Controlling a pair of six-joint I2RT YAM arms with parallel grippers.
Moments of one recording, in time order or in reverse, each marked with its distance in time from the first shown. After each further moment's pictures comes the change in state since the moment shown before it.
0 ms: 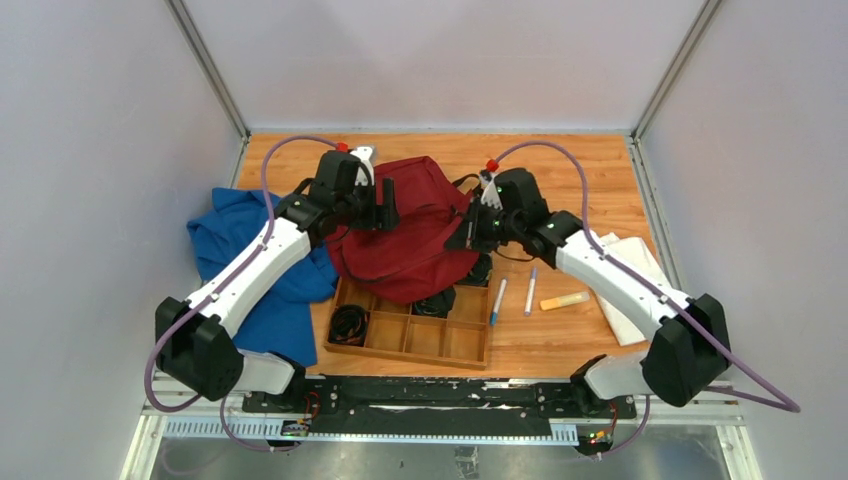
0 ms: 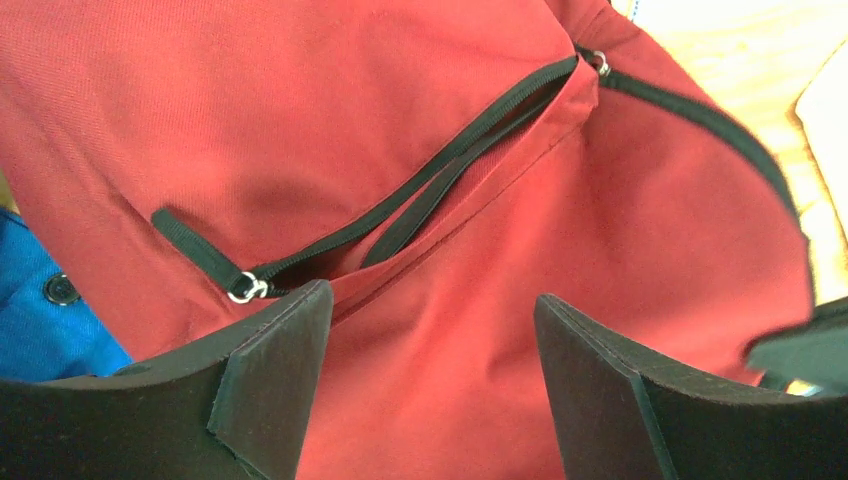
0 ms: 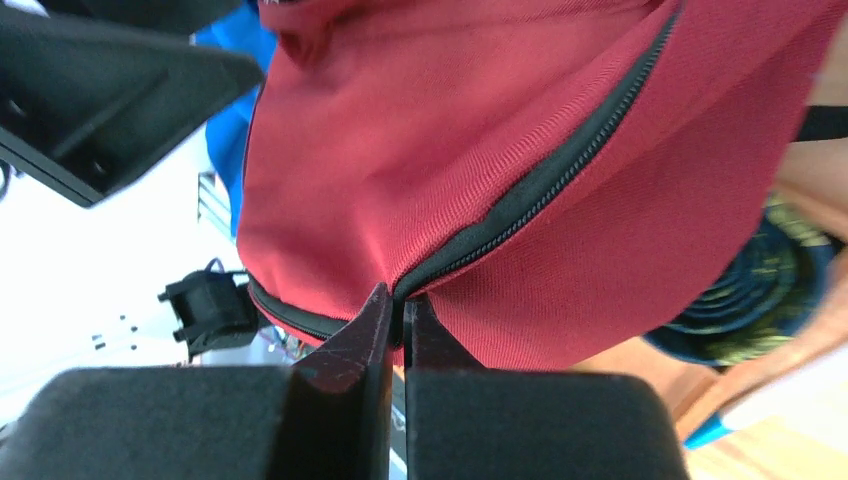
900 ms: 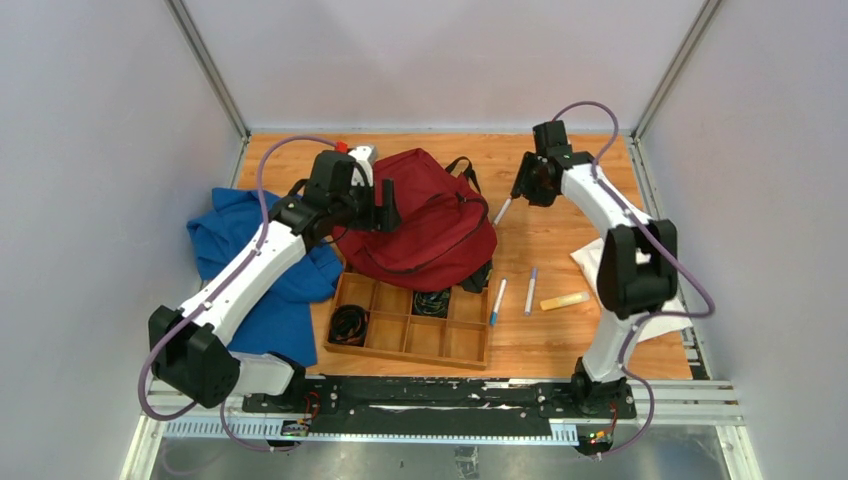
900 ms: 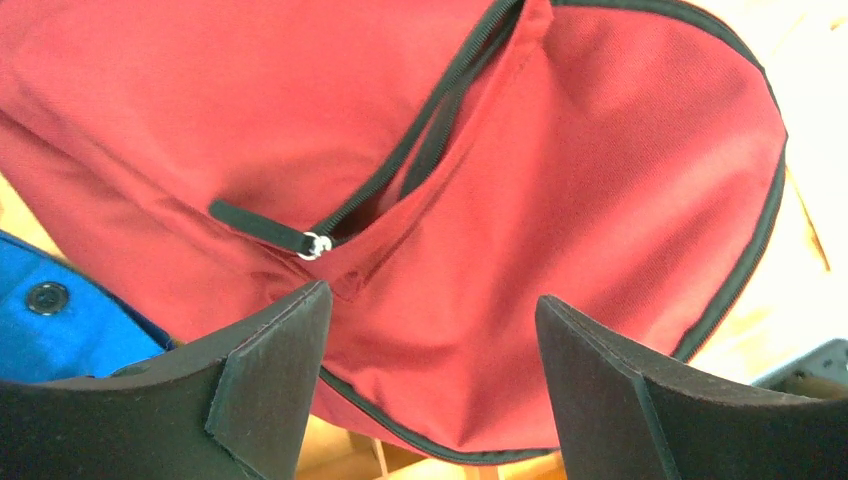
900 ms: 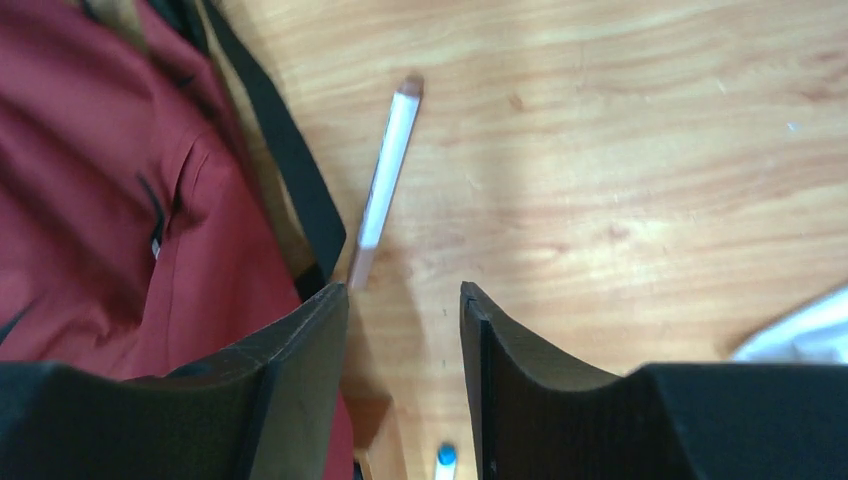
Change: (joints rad) left arm 0.001 -0.036 0.000 -0.002 0.036 0.007; right arm -0.417 0.395 0.363 -0.220 0.392 -0.228
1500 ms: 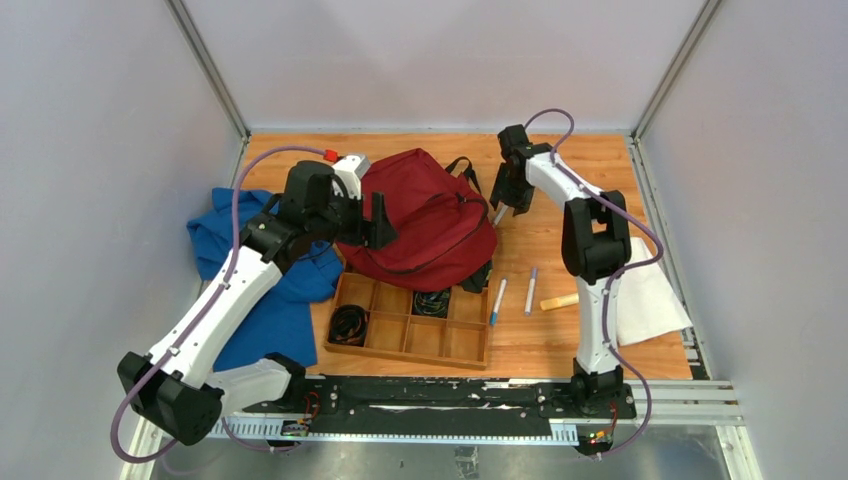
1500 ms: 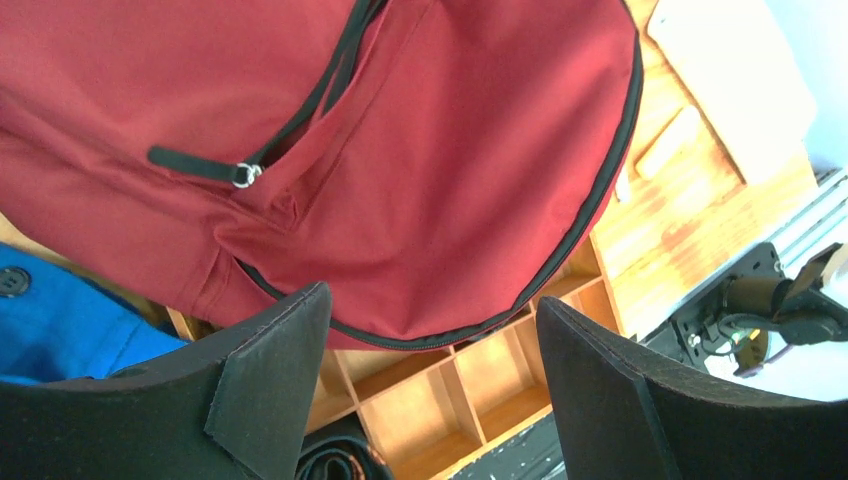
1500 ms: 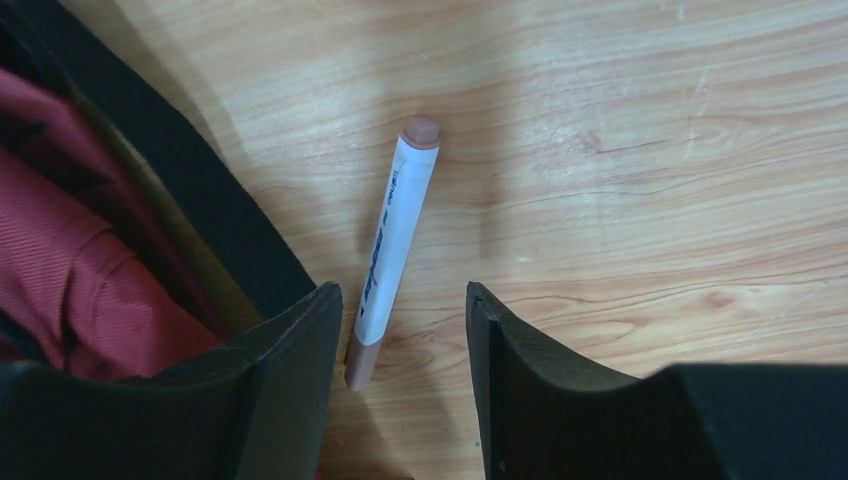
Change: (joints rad) left arm -0.008 -0.194 -0.010 -0.115 0.153 0.050; right arm 0.069 0.424 0.362 -0.196 0.088 0.068
